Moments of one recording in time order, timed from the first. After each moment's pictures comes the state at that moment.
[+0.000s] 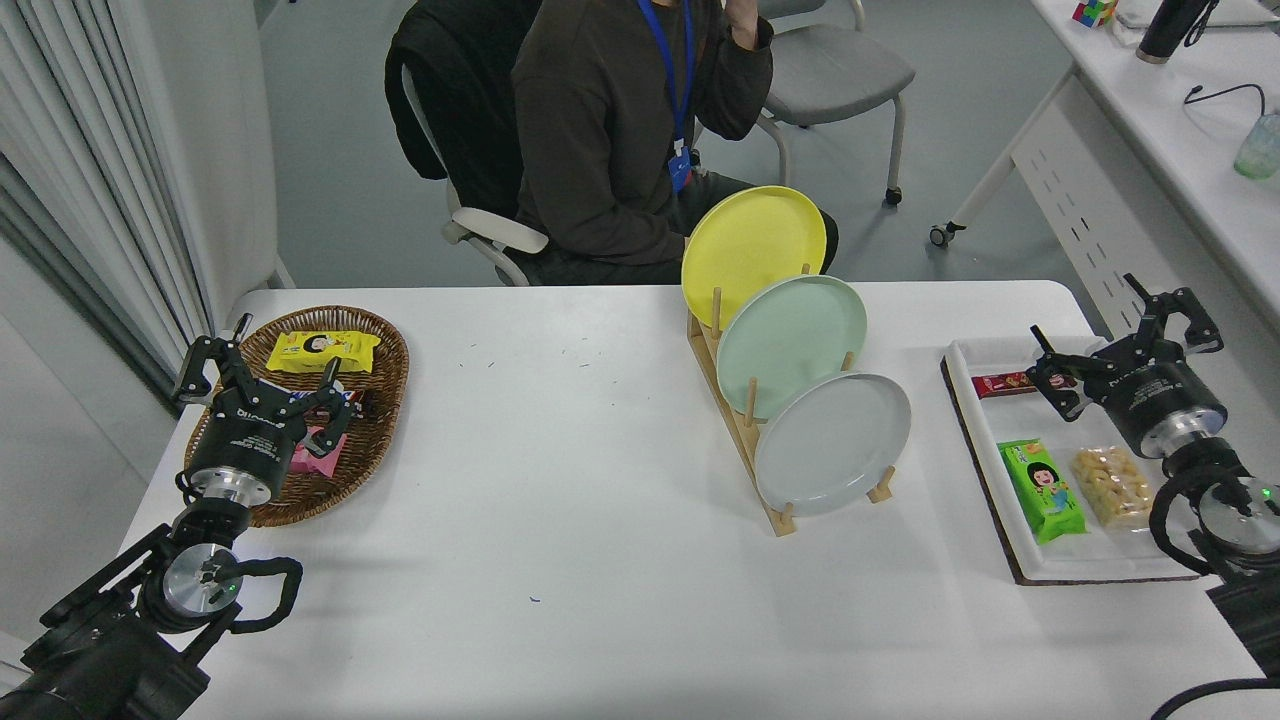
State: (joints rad) left arm -0.41 0.36 -1.02 -0.69 0.06 -0.47 -0.51; right arm 0.63 -0.44 0.98 0.49 0.16 0.45 0.06
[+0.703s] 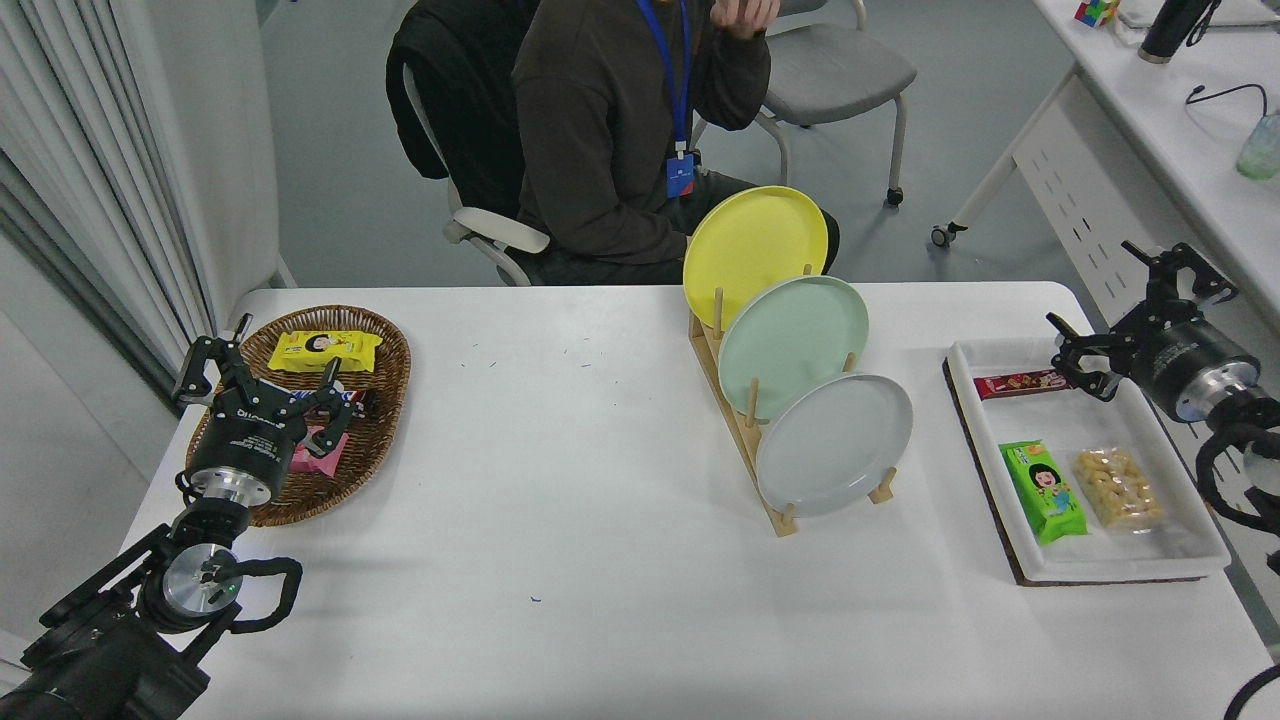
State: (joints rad) left arm -0.41 0.36 -1.02 -0.69 0.06 -0.47 -0.51; right arm 0.78 -0.56 0.63 0.49 0.16 0.41 0.06
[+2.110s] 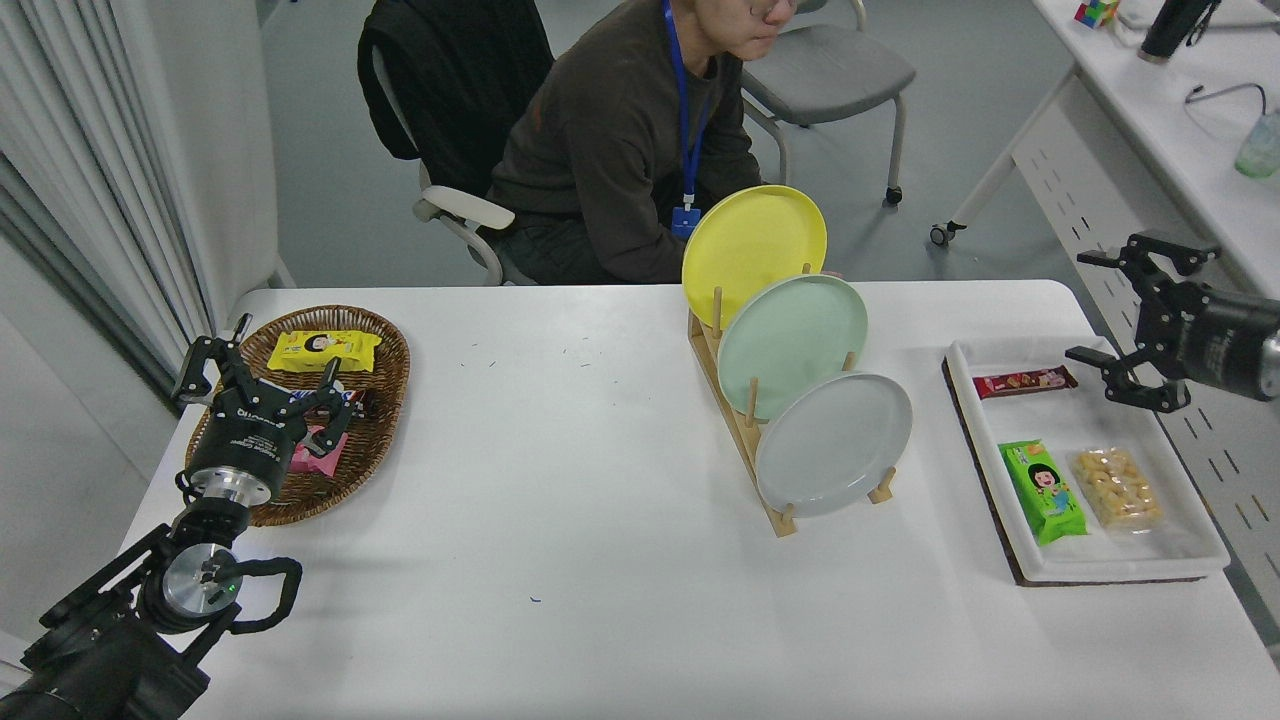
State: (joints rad) left arm -0.41 0.36 -1.02 -0.69 0.06 -0.47 -0.51; right arm 1.13 -0.84 -0.15 0.67 0.16 0.65 0.06
